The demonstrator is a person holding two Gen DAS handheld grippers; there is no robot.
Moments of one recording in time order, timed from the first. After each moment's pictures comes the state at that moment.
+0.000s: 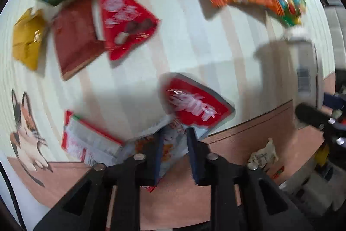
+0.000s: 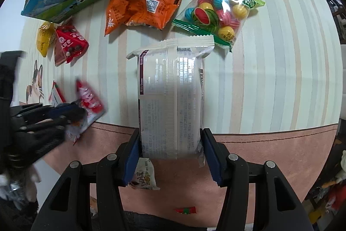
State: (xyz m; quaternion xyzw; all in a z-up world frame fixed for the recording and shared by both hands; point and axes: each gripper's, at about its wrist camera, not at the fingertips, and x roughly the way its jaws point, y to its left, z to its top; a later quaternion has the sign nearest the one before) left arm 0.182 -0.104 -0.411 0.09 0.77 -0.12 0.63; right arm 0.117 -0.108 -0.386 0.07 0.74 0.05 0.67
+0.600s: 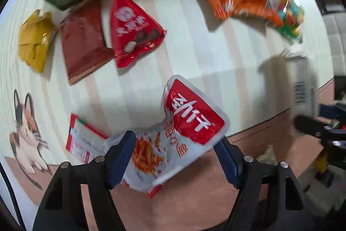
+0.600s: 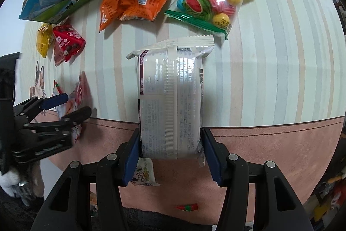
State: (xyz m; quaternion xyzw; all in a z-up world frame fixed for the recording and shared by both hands) left arm 0.179 -0.094 -0.397 0.05 0.74 -0.11 0.66; right arm 0.112 -0.132 -0.398 0.10 0.75 0.06 0.65
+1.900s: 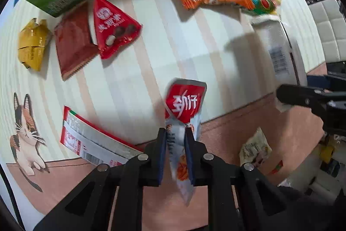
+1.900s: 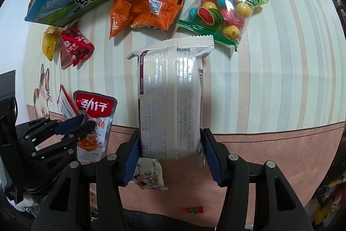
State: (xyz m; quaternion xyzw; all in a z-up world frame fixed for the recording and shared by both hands) left arm 0.145 -0.079 -0.382 0.07 0.73 -0.15 0.66; right arm 0.123 -0.118 -0.390 0.10 0.74 0.07 0.66
